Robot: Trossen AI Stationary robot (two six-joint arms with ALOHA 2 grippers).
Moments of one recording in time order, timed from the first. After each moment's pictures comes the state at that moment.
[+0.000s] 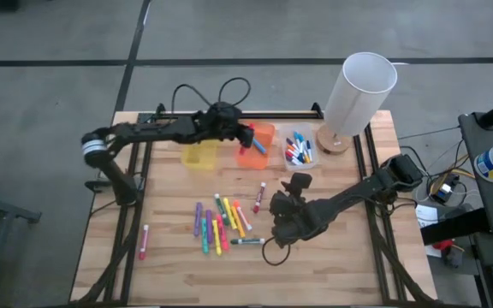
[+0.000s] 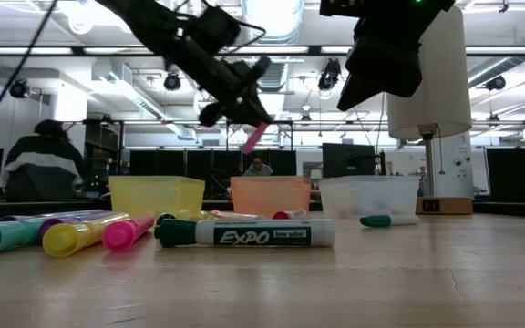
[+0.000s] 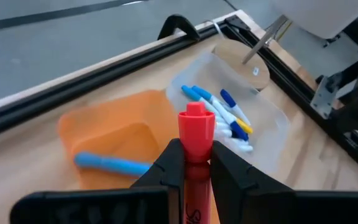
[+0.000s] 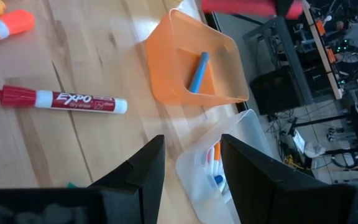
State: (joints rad) left arm 0.42 1.63 1.18 -0.06 -0.04 -0.50; right arm 0.42 1.82 1.37 -1.06 0.97 0.60
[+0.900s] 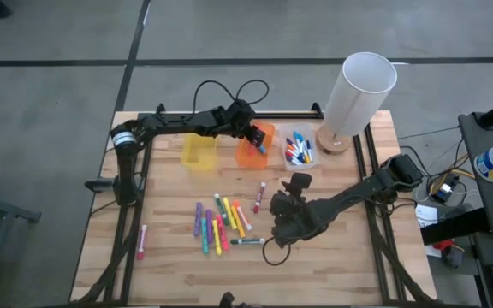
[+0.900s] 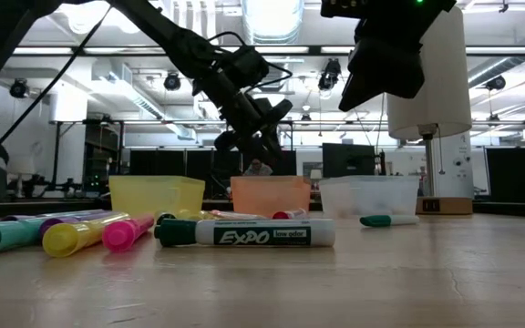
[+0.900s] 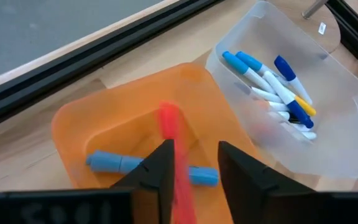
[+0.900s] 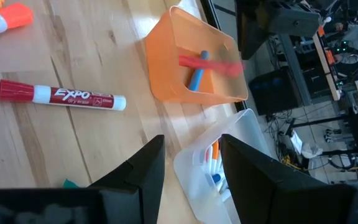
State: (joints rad) left arm 0.46 1.89 1.39 -0.22 -0.01 -0.44; right arm 0.42 1.82 1.37 -1.07 0.97 0.59
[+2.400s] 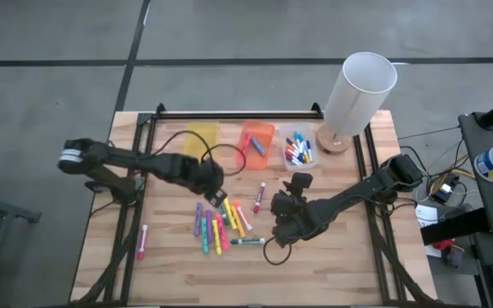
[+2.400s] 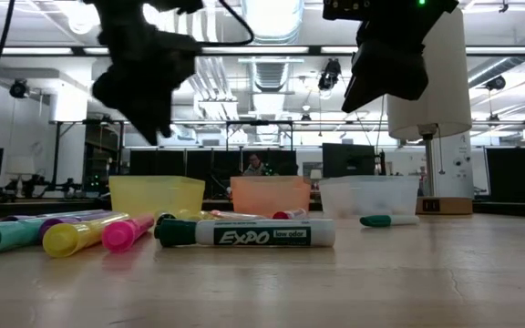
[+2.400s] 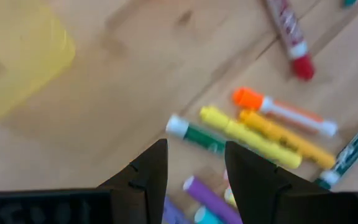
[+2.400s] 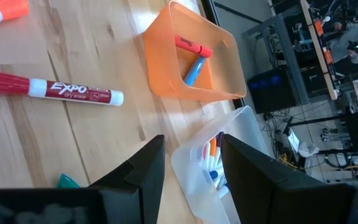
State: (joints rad) left arm -0.05 1.41 1.07 -0.83 -0.15 -0.90; right arm 0.42 1.82 1.37 -1.09 0.97 0.59
